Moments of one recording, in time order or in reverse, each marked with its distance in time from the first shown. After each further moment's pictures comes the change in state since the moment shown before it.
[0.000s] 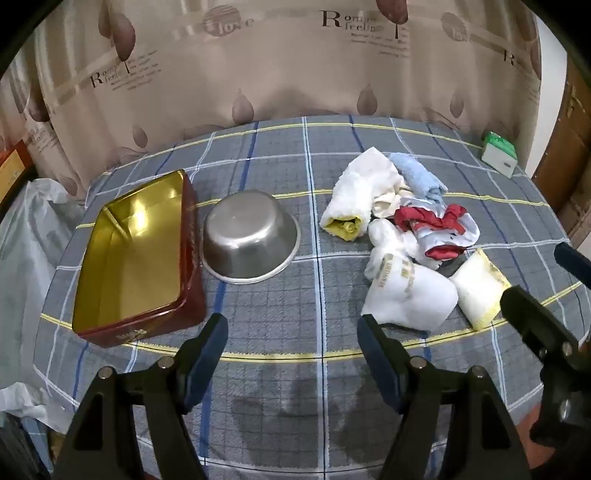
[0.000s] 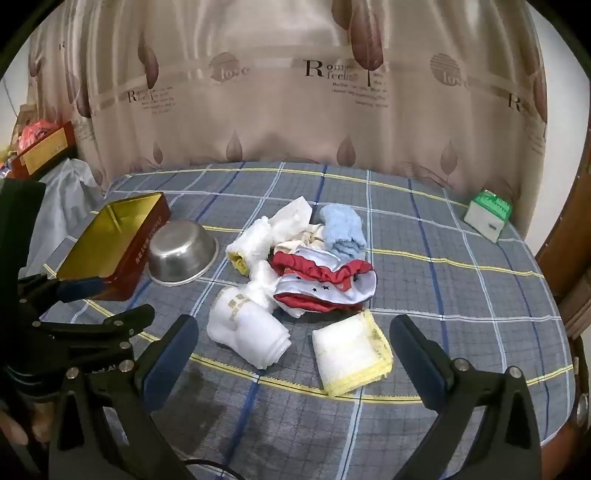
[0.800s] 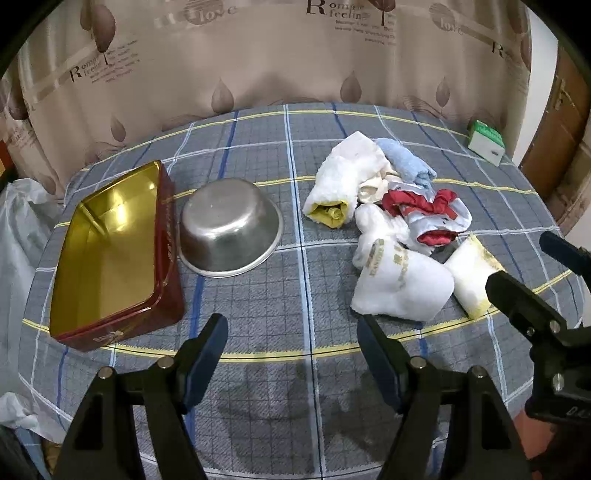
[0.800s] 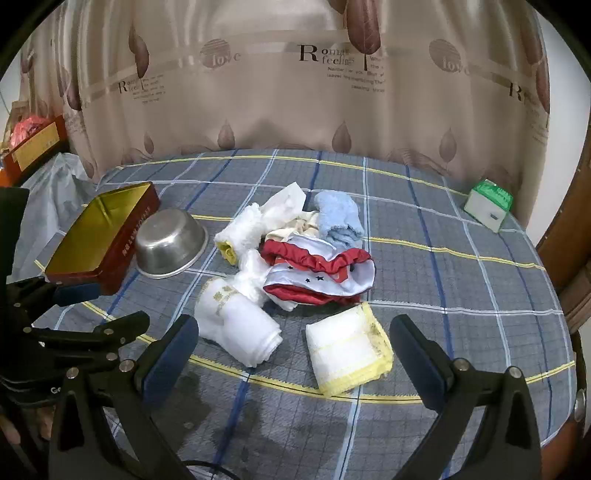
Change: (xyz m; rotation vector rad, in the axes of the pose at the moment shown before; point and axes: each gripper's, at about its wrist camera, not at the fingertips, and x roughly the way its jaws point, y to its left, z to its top) left arm 0.021 -0.001 -0.006 0.033 0.032 -0.062; right arm 0.019 -0.004 -0.001 0.008 0.057 -0.019
